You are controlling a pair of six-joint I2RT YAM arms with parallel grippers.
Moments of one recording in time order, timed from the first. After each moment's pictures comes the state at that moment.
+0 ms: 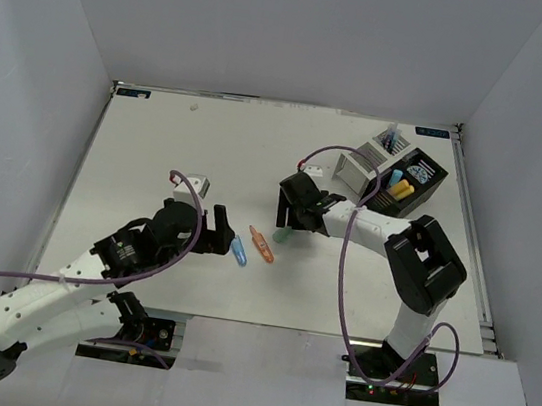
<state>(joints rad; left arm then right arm) -0.85 0.78 0.70 -0.51 -0.37 -0.60 0.79 1.78 1.11 -0.31 0.33 0.55</state>
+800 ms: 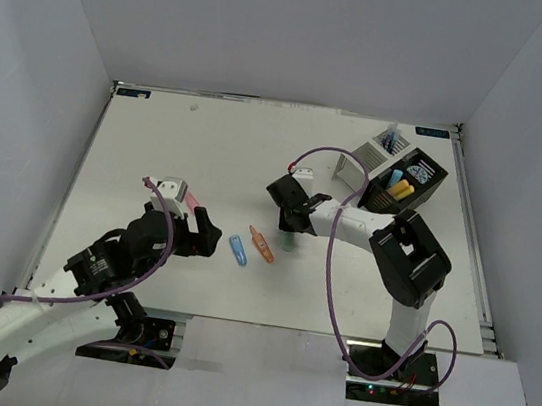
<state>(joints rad) -0.85 0.57 0.68 -0.58 -0.42 -0.60 0.85 1.90 1.19 -0.35 0.40 0.62</state>
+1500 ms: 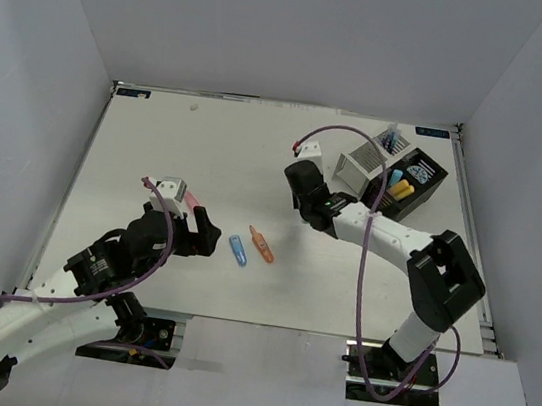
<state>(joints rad) -0.85 0.57 0.68 -0.59 -0.42 -0.61 0.82 1.71 1.13 -0.20 0.53 0.27</state>
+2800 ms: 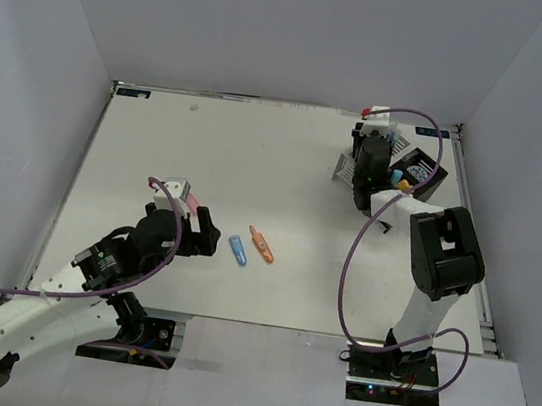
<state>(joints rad) -0.85 0.63 0.68 -0.61 -0.46 -0.63 0.37 1.83 1.08 0.72 0.45 -0.16</state>
